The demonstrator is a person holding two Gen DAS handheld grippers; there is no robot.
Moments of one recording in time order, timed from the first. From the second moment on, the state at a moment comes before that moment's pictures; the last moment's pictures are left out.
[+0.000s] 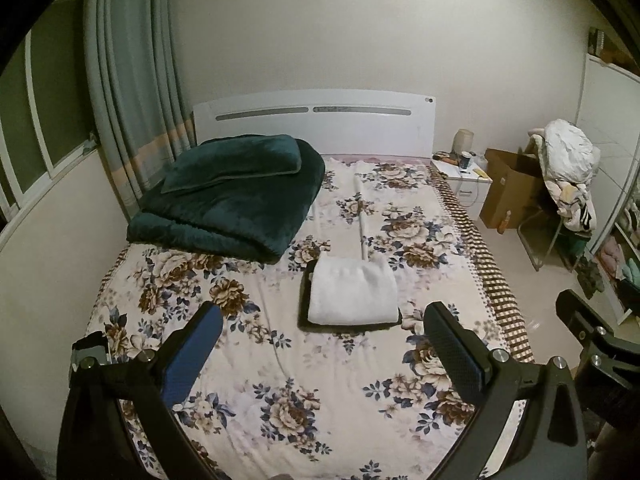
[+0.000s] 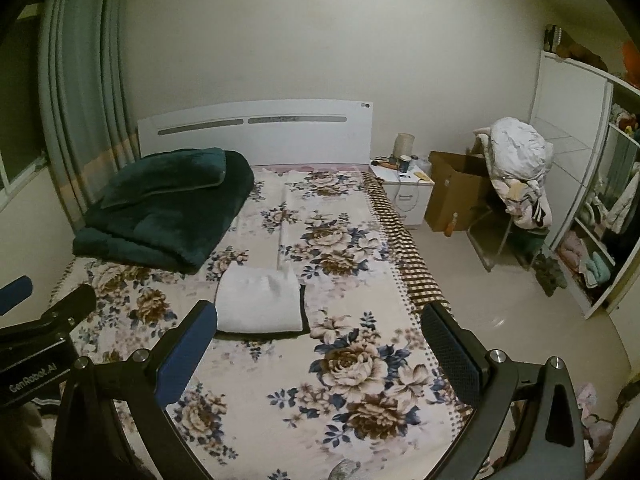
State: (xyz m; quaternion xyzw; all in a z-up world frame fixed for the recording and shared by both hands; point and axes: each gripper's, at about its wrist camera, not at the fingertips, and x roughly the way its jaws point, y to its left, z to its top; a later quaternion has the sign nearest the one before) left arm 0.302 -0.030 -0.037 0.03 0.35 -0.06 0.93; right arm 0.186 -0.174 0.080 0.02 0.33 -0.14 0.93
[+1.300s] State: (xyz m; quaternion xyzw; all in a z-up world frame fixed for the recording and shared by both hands) left arm 0.297 -0.029 -0.030 0.02 0.34 -0.07 0.94; right arm 0.183 -0.168 0.088 0.02 0.33 -0.13 0.93
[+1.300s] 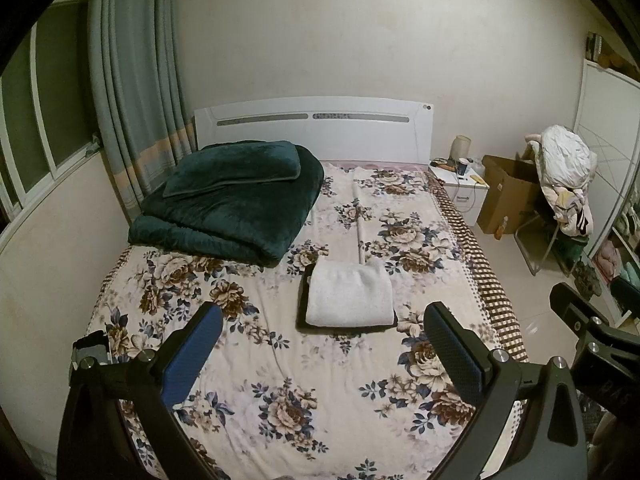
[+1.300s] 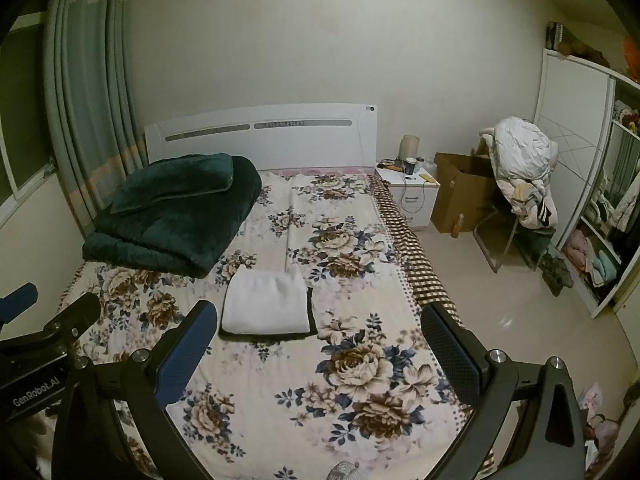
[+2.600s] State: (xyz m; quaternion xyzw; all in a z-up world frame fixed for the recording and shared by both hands) left arm 0.297 -0.031 -0.015 0.02 0.34 -0.06 0.94; right arm 0.185 -0.162 0.098 0.03 0.33 -0.13 0.94
